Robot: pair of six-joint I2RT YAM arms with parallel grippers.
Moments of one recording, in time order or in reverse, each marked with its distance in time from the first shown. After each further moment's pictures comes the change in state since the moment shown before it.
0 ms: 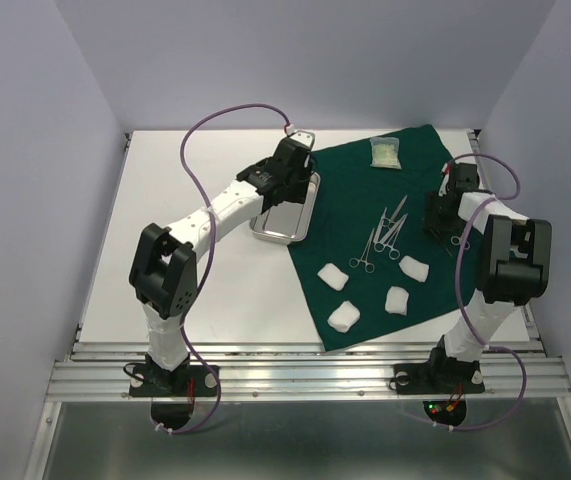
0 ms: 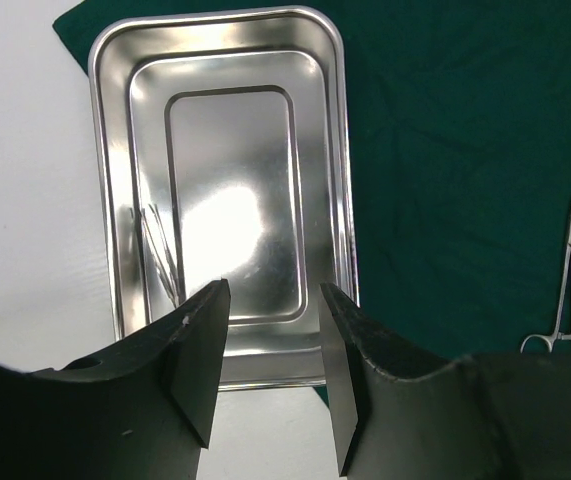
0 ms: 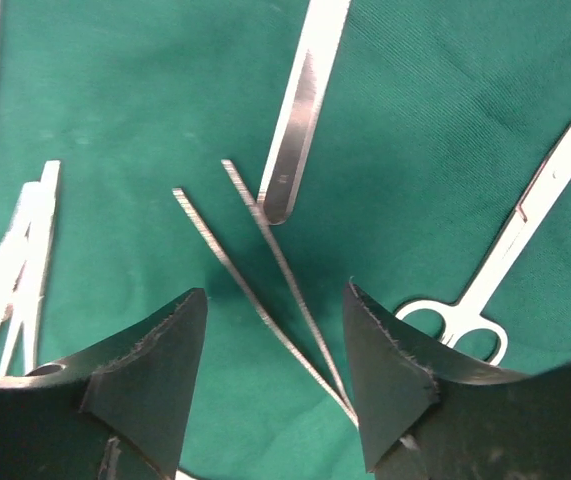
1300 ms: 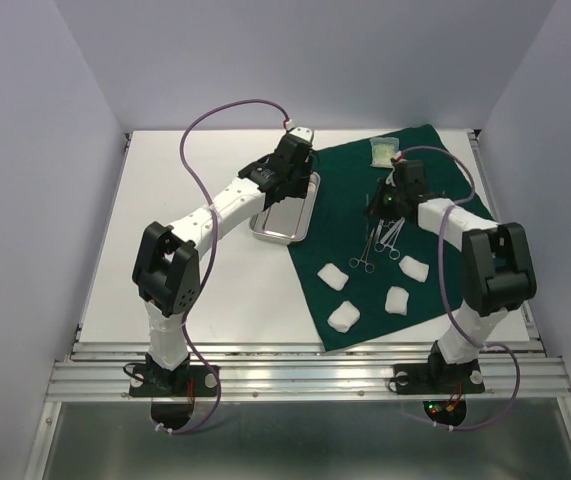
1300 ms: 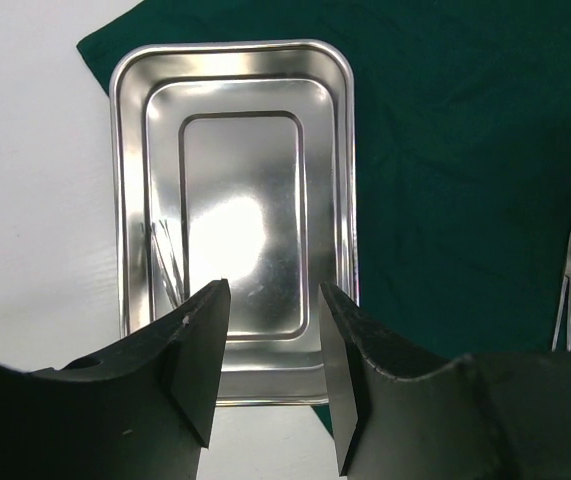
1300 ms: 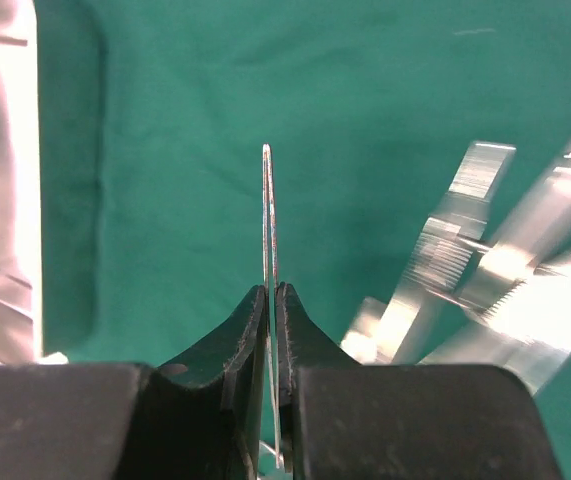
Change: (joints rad) left arm 0.000 0.030 0.056 -0.003 -0.035 -0.021; right arm 0.296 -0.109 -0.084 0.246 -0.250 0.409
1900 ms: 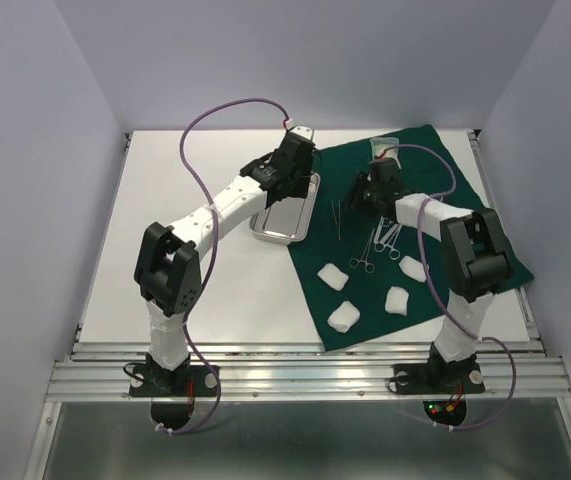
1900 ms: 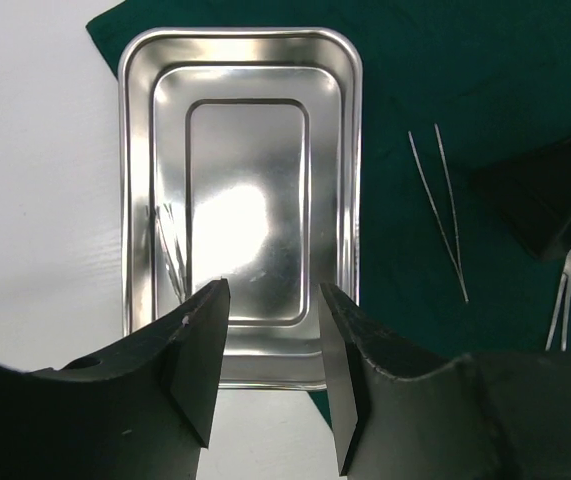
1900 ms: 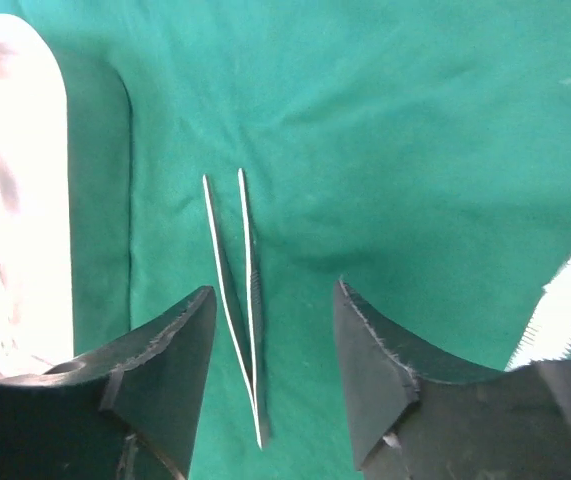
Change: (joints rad) left arm -0.006 0.002 0.027 -0.063 -0.032 -0.034; right arm 0.144 0.214 0.130 0.103 0.159 0.162
